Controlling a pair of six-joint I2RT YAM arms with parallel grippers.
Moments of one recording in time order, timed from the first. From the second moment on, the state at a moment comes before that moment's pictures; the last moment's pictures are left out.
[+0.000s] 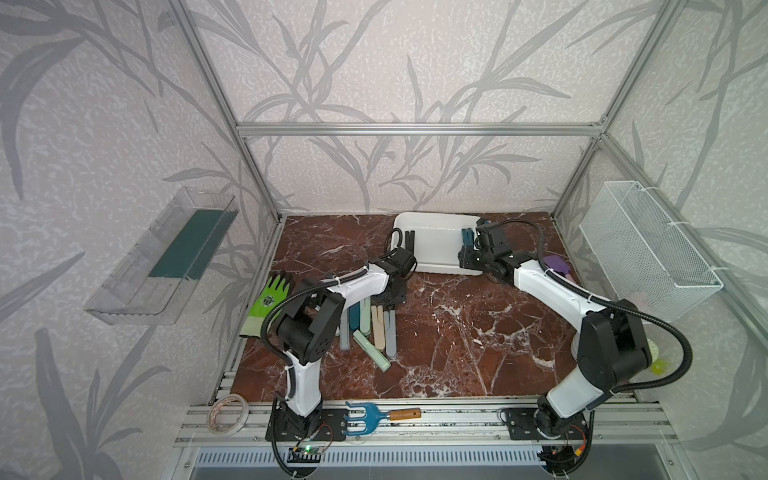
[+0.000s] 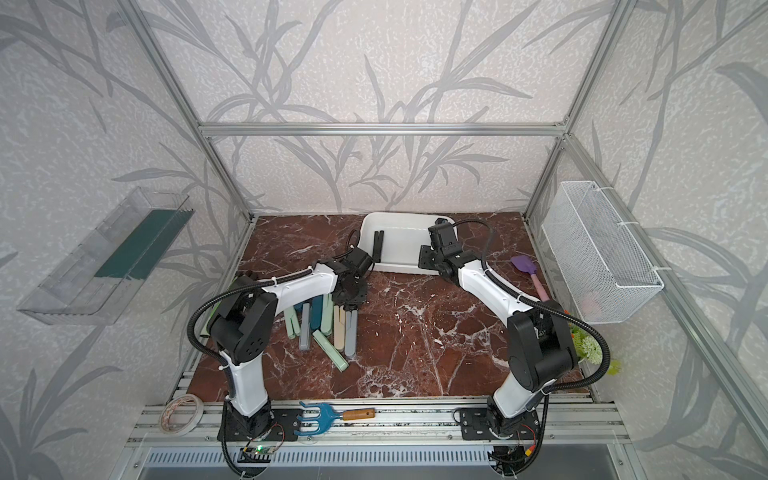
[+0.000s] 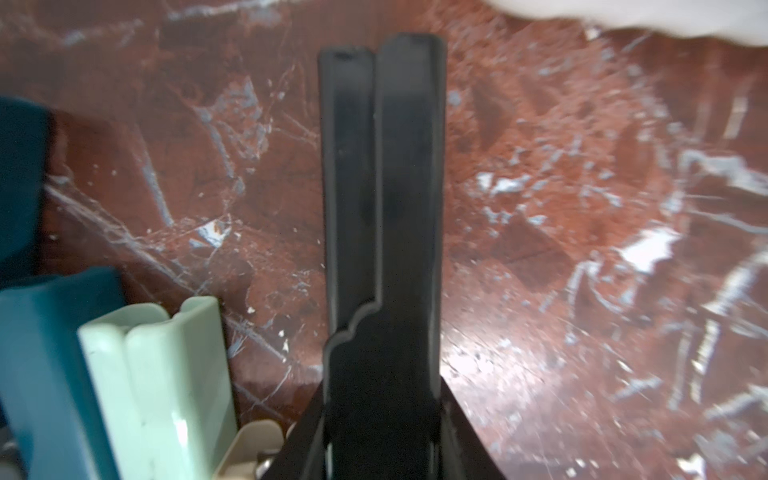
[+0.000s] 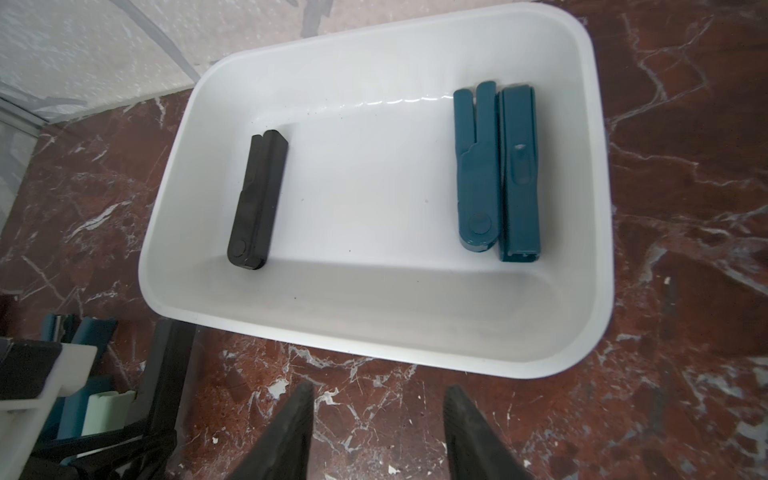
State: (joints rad) left arm -0.59 1.89 1.31 -0.70 -0.16 -0.58; right arm 0.39 1.64 1.20 -0.33 0.02 0.45
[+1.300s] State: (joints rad) left arm -0.59 1.68 1.36 -0.56 0.19 -0.40; right arm 0.53 1.74 1.13 0.16 -0.43 0.90
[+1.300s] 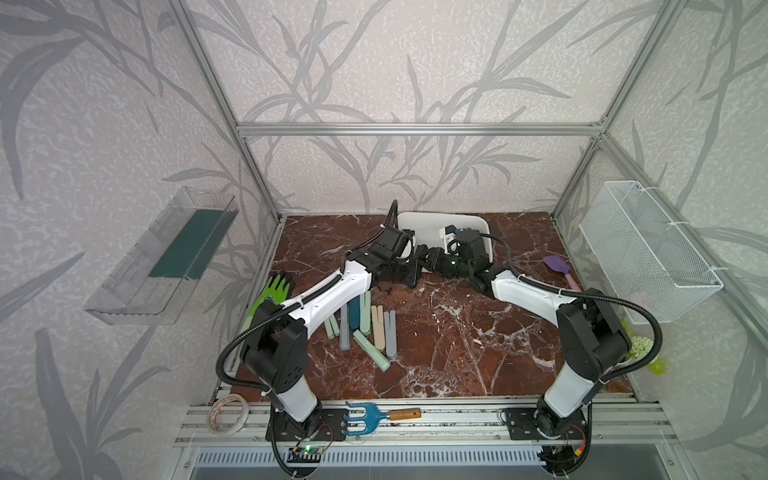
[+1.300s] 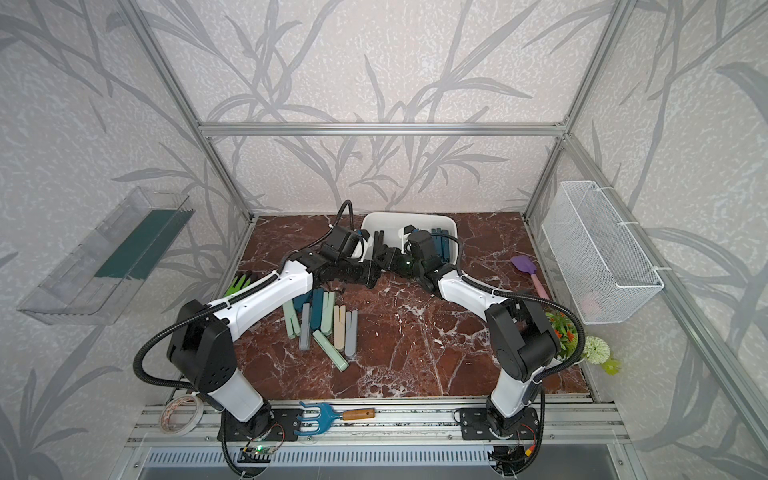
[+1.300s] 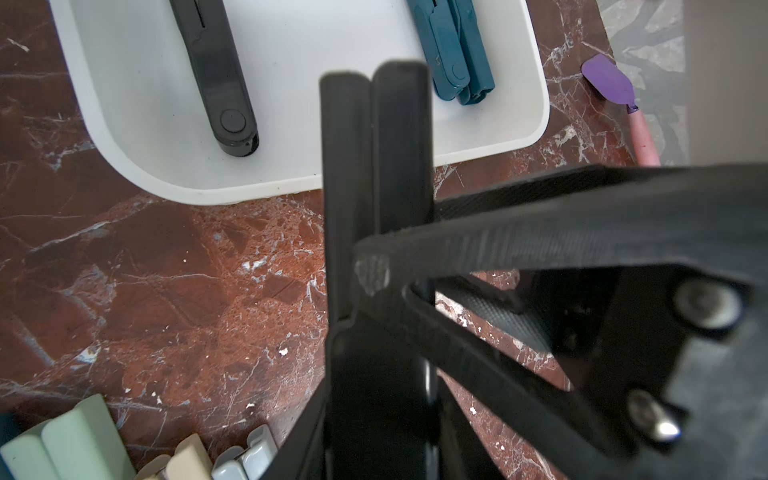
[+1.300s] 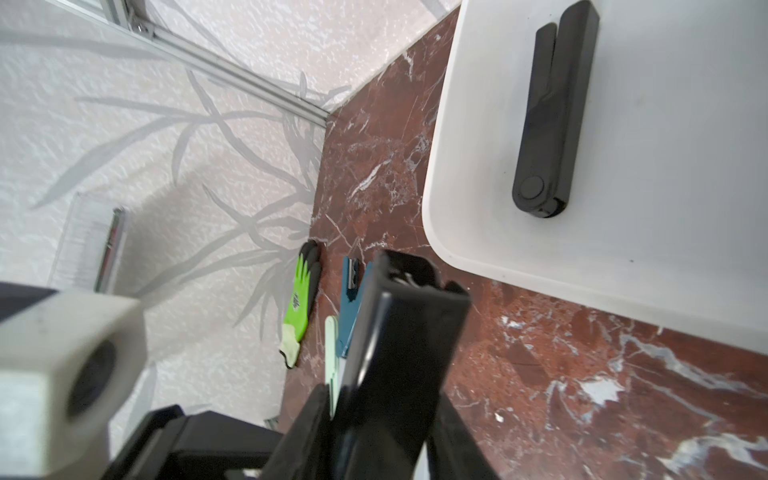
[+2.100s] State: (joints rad) left arm -0.57 1.97 1.67 -0.49 0.18 -0.35; right arm 0.43 1.87 1.37 0.04 -0.29 0.81
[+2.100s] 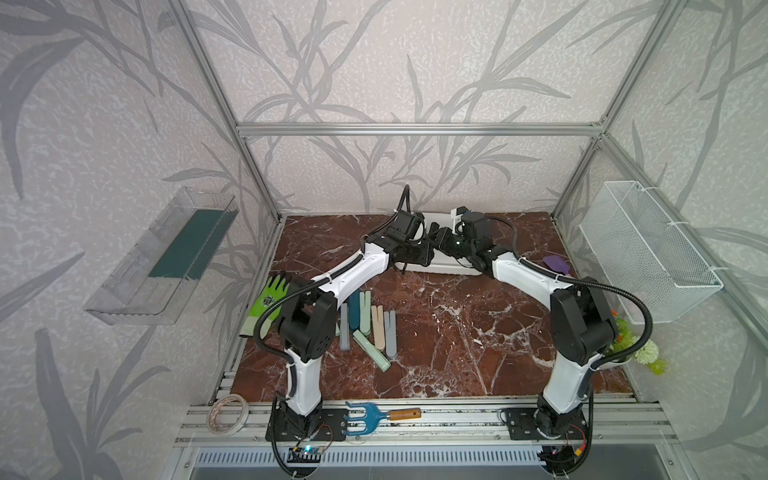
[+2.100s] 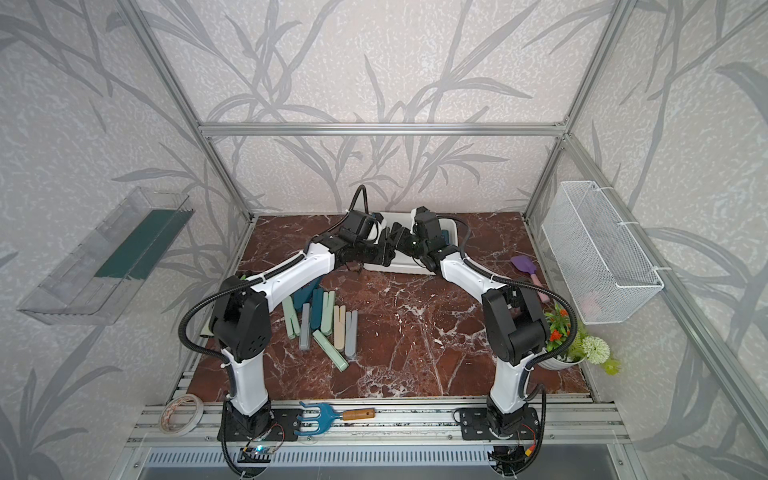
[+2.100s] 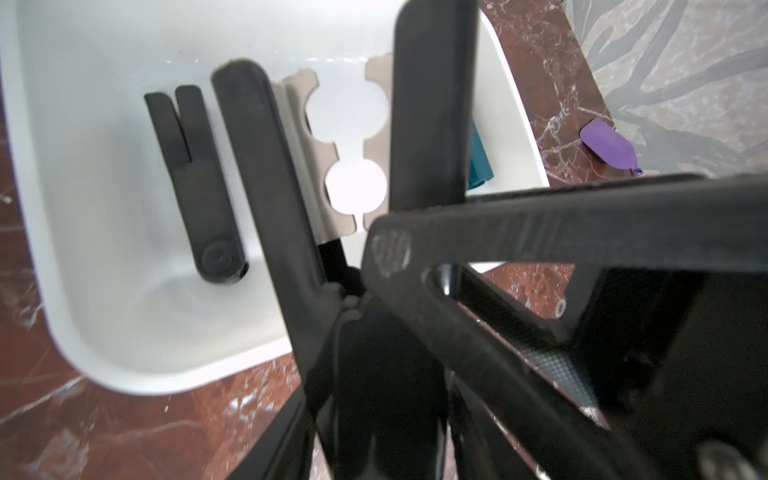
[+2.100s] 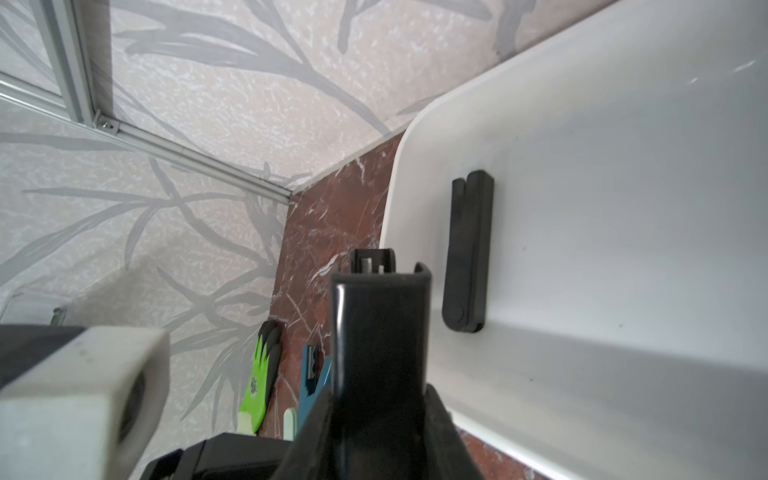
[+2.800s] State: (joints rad) left arm -0.49 2.17 1.88 -0.46 0.23 -0.35; right arm 0.35 2.10 1.52 0.00 -0.30 0.73
